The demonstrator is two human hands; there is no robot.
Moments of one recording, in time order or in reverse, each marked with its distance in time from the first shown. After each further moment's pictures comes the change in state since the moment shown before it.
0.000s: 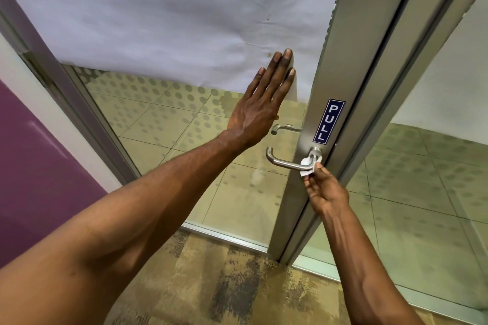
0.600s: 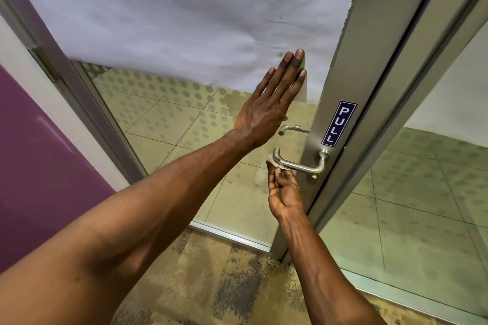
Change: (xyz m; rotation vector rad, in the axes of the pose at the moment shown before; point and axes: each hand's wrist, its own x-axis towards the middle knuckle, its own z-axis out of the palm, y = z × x) left_hand 0.000 -0.001 -0.002 0.016 -0.051 -0.006; right_hand -0.005 0.099 0.040 0.312 -0.197 0.099
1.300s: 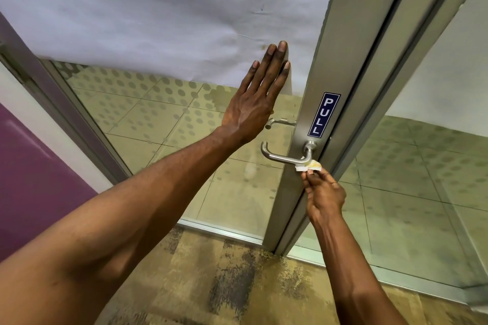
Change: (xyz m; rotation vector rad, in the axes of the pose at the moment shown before) left_hand 0.001 0.001 0.002 0.047 0.048 0.002; right_hand -0.016 -0.088 -0.033 -0.348 0.205 -0.418
